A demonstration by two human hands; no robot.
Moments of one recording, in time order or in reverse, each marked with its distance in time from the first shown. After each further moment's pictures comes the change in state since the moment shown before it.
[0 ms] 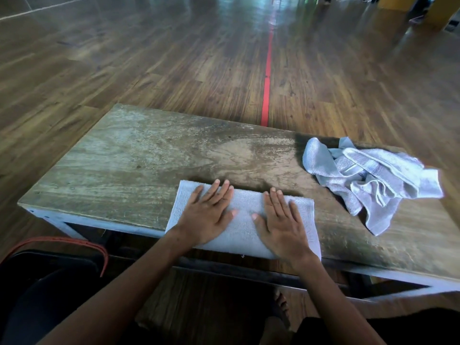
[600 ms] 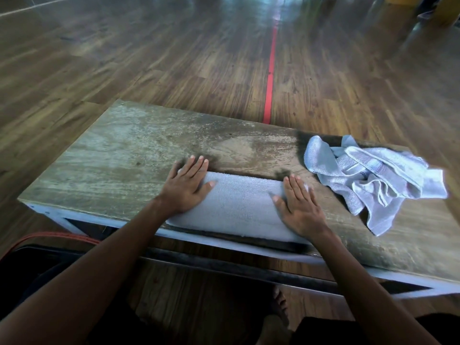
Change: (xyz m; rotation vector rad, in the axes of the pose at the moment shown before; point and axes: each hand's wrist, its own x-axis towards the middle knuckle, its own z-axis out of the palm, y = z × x) left_hand 0.030 -0.059 -0.007 -0.045 0.017 -0.170; right_hand 0.037 0.056 -0.009 -0.022 -0.043 0.025
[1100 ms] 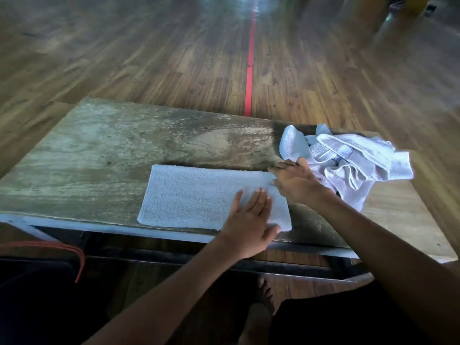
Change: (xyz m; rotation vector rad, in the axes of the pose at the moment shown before) left_hand -0.033 0.197 0.009 -0.002 -0.210 0.334; right_hand 0.031 0.028 -0.060 -0.410 -0.127 -0.164
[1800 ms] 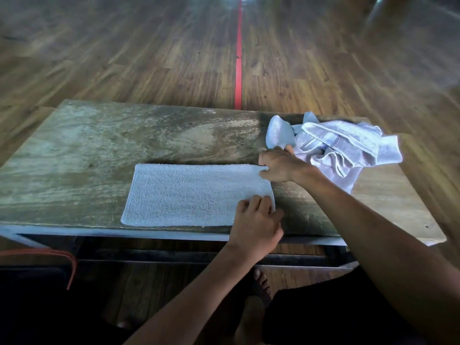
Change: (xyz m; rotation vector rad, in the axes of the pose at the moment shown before) left_hand 0.011 0.043 0.017 -0.061 0.466 0.007; right_hand 0.016 0.018 -0.005 0.301 -0.116 0.000
